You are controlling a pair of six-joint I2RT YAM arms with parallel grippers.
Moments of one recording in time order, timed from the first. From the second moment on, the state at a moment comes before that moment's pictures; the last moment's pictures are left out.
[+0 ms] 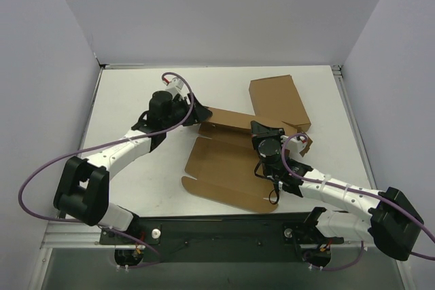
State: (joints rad) left arm -0.44 1.46 0.92 0.19 0.28 -0.67; right arm 0.86 1.10 0.50 0.30 0.86 1.54
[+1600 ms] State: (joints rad) left arm -0.35 1.71 0.62 0.57 0.29 -0.69; right arm 0.83 1.10 0.50 0.28 0.85 1.54
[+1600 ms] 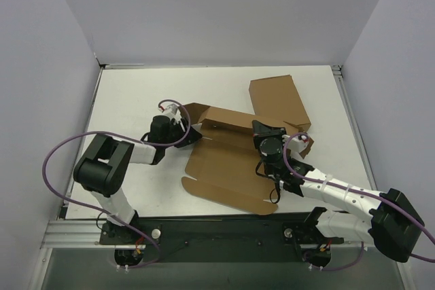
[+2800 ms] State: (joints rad) left arm -0.57 1.91 0.65 1.03 0.23 -0.73; right arm 0.78 1.14 0.50 0.33 0.85 1.55
